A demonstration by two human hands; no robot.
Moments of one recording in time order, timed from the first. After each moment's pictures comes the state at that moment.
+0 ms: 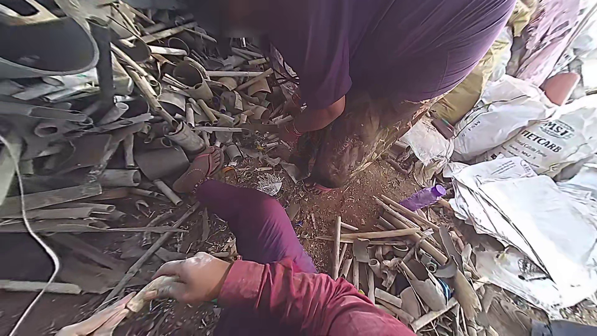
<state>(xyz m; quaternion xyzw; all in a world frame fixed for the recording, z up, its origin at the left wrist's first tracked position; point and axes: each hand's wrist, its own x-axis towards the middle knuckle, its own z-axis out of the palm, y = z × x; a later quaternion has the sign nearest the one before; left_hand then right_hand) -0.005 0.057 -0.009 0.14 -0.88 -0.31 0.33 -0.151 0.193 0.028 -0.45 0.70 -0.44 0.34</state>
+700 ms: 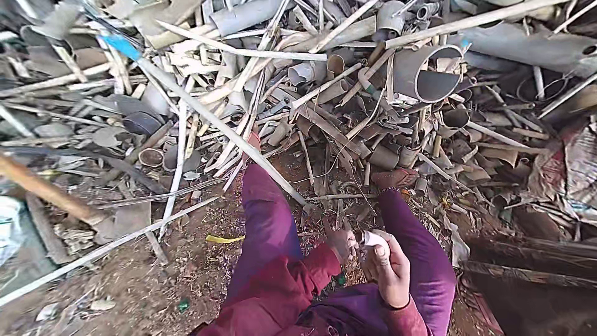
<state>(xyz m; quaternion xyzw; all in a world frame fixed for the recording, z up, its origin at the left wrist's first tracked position) -0.024 0.063 0.014 0.40 -0.67 -0.62 -0.12 -0.113 0.178 0.016 -0.46 0.50 -0.68 0.27</state>
